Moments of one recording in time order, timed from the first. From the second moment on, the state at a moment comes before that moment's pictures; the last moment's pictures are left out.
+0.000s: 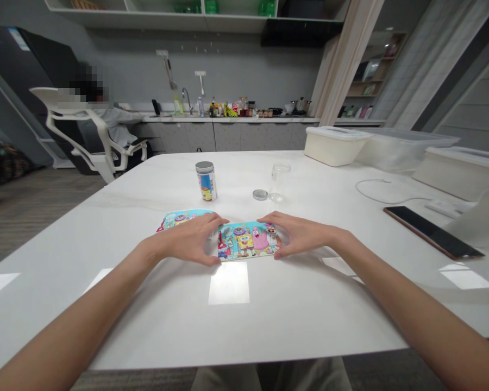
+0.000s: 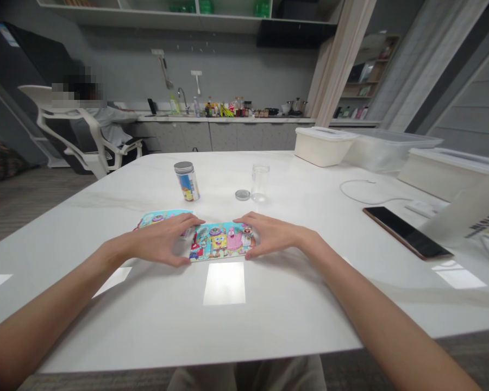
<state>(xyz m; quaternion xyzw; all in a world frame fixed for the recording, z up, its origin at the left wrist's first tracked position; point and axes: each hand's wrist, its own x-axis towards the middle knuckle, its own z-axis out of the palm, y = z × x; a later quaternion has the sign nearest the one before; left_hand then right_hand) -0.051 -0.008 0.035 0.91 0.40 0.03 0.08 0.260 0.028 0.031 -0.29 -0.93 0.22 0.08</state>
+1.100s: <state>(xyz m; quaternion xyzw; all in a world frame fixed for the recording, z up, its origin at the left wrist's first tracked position) -0.017 -0.015 0.026 0.91 0.39 0.07 0.08 0.231 0.015 0.017 -0.27 -0.94 0.16 0.13</state>
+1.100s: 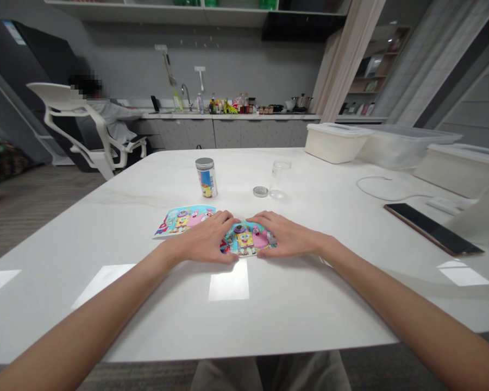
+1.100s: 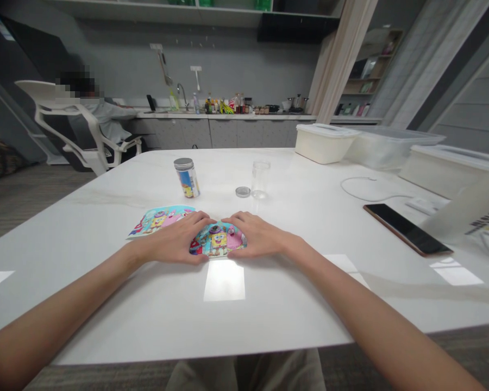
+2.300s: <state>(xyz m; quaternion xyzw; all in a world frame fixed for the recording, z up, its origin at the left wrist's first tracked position) -0.022 -0.011 0.029 0.92 0.39 0.07 0.05 0.236 0.015 0.020 -0.27 -0.94 0.19 0.11</state>
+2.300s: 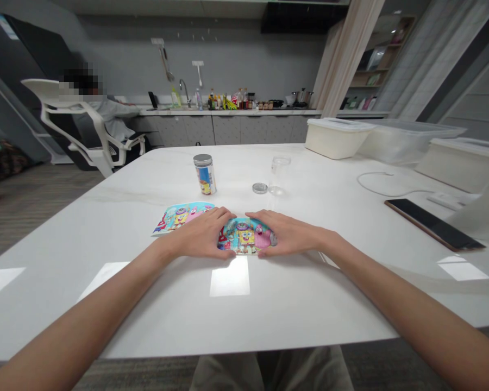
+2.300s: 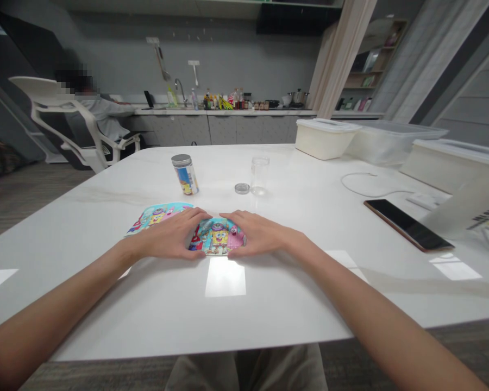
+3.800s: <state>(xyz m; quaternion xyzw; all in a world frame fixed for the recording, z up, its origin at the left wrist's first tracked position) -0.030 -0.017 0.042 0.91 0.39 0.05 0.10 0.243 0.016 0.026 -0.27 -0.94 0.18 0.12</state>
